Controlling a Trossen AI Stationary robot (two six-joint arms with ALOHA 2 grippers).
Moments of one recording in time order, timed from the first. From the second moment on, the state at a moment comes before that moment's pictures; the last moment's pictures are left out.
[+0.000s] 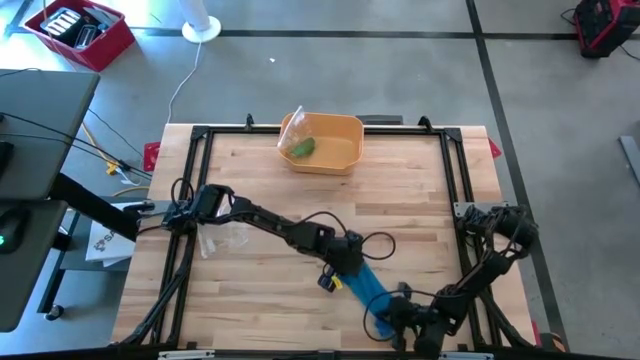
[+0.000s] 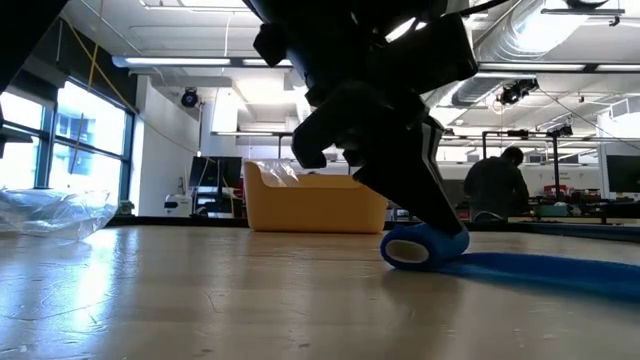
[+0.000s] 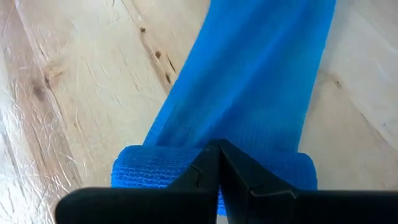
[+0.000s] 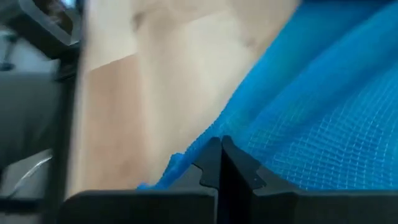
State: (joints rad) left arm -0.22 2.27 1.60 -0.36 0.01 0.38; right arm 0.99 1.95 0.89 0.01 0.72 1.16
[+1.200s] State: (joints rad) left arm -0.26 2.21 1.59 -0.39 -0.01 0.45; right arm 0.55 1.51 0.38 0.47 0.35 0.65
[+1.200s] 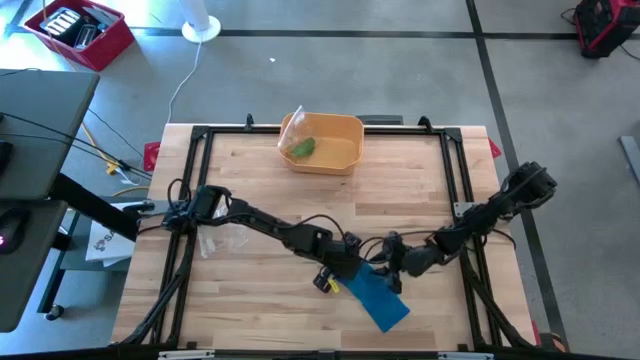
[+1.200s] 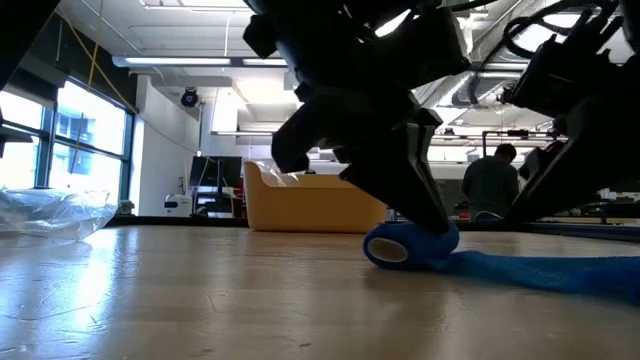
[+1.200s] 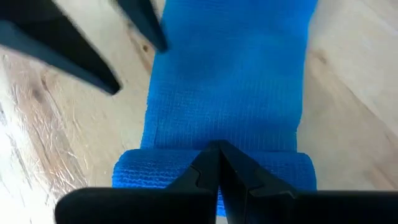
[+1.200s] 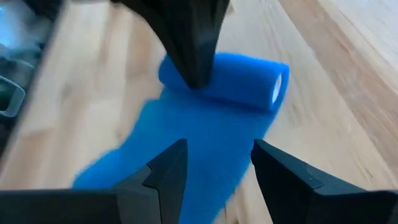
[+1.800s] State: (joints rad) left arm -0.31 2.06 1.60 -0.62 -0.02 0.21; right arm 0.37 1.63 0.38 0.69 0.17 0.40
